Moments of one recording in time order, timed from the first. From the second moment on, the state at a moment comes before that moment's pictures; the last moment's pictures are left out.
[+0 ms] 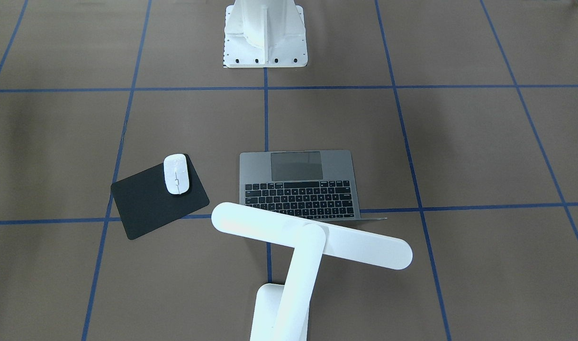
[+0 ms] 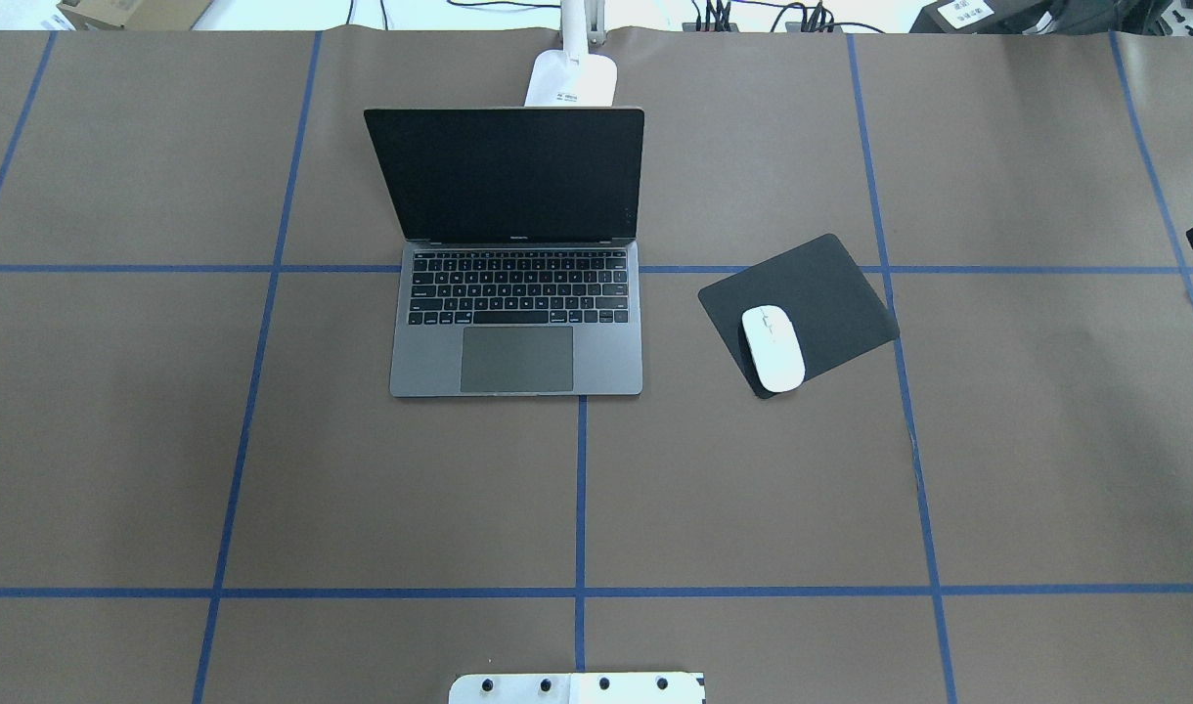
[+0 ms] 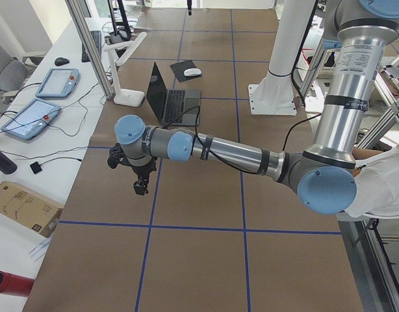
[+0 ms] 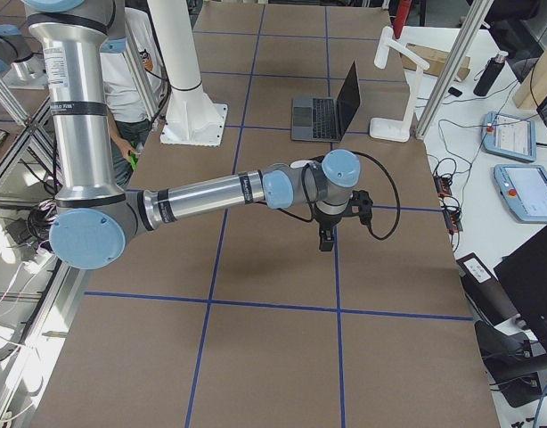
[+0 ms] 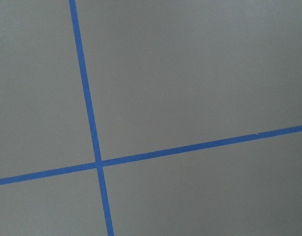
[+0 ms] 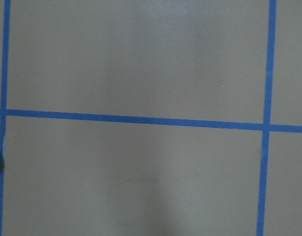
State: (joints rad) left arm -1.49 -1.76 -1.61 -1.50 -2.42 0.01; right arm 1.38 -1.53 1.77 -1.58 2.44 0.21
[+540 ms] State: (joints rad) left arm -1.49 -1.69 -1.62 -1.50 -2.41 0.00; right arm 1.38 -1.63 1.78 -1.46 2.40 0.21
